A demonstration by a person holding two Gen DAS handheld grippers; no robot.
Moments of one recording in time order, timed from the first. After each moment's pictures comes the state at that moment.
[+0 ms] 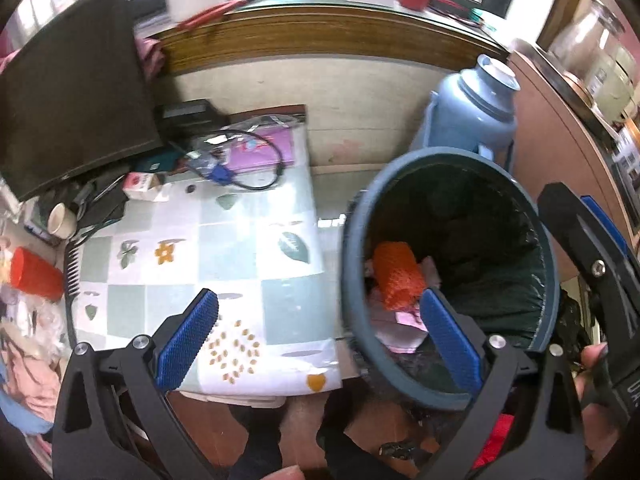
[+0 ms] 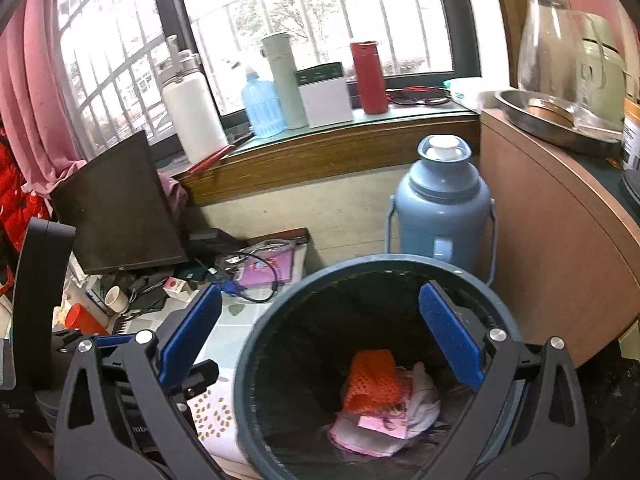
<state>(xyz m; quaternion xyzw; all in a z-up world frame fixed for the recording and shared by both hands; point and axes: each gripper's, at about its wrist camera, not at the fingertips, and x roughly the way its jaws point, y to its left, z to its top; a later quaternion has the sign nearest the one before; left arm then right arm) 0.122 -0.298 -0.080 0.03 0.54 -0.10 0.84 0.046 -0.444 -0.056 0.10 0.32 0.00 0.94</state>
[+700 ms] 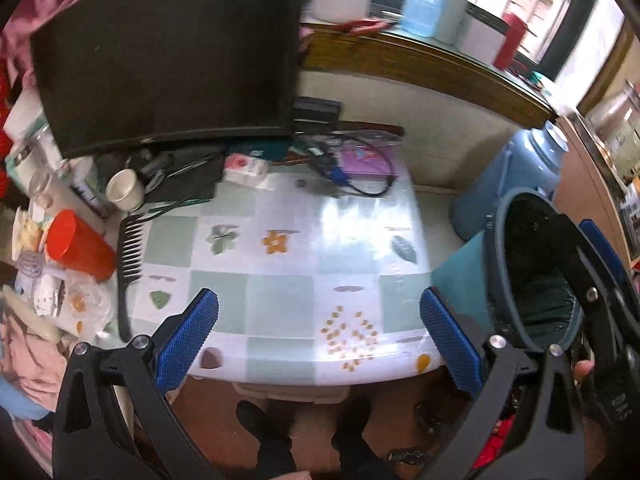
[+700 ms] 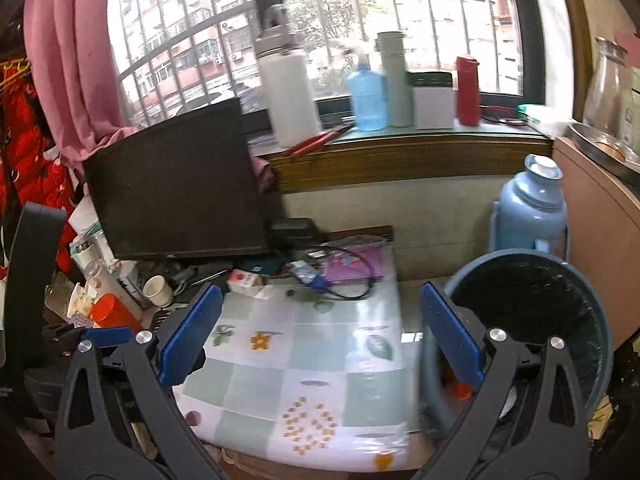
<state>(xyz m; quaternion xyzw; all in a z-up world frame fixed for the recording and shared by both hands) 0.120 -0.093 -0.064 -0.03 0.52 -0.07 0.85 0.051 -0.245 -0.045 0.06 0.32 0.03 0.95</state>
